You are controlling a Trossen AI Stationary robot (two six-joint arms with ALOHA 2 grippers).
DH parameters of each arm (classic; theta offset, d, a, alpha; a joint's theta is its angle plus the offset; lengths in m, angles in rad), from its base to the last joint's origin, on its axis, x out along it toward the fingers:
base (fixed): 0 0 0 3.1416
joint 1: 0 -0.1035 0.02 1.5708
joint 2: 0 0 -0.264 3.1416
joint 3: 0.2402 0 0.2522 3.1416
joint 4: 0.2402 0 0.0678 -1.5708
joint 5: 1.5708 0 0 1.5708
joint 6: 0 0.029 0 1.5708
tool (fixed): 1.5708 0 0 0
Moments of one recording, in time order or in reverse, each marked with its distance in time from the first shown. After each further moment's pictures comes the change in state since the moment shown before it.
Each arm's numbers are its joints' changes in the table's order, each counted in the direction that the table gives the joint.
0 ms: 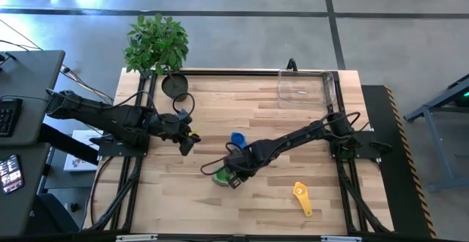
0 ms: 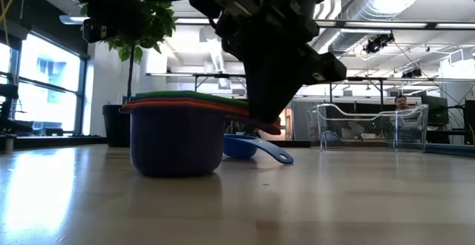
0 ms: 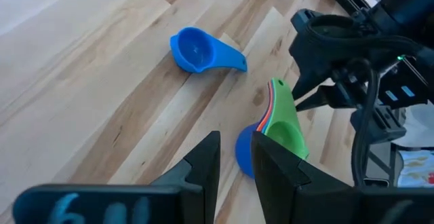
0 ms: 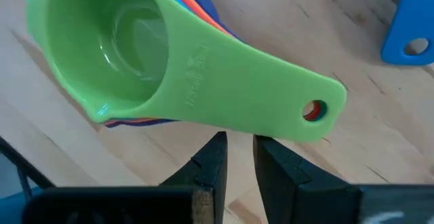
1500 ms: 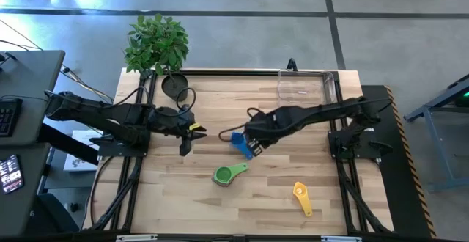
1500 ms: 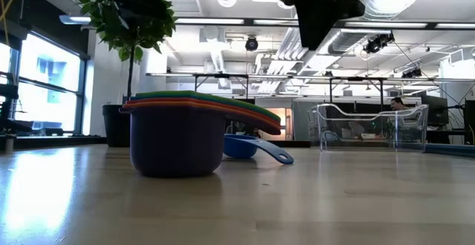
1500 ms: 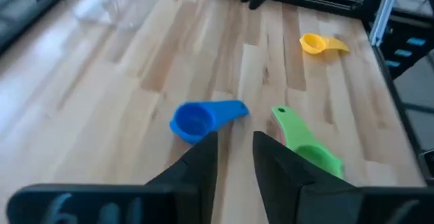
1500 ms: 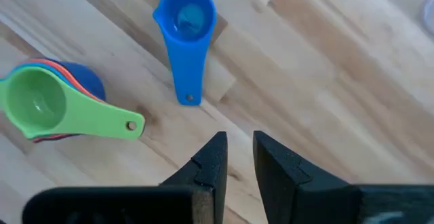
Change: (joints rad) left arm -0.055 0.000 0.000 -0.176 0.000 0.554; right arm 0.136 -0.331 0.009 0.449 0.245 -0.160
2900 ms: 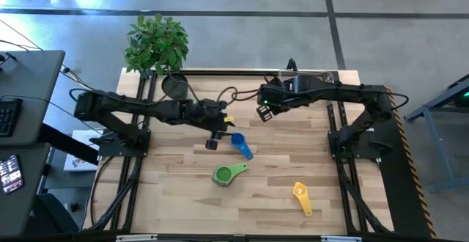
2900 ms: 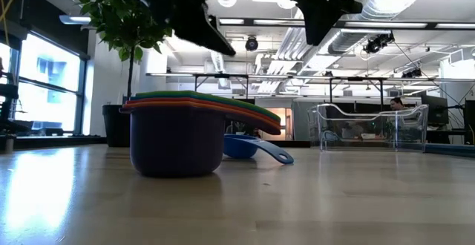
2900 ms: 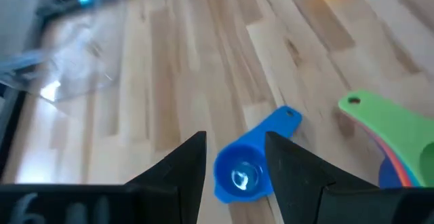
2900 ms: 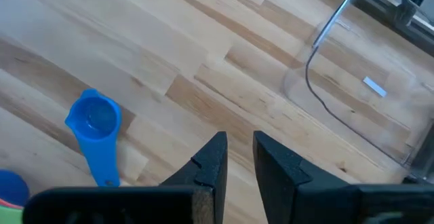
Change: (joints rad) left arm -0.178 0.485 0.185 -0.214 0.205 0.599; right arm 0.246 -0.137 0.000 0.090 0.179 -0.143
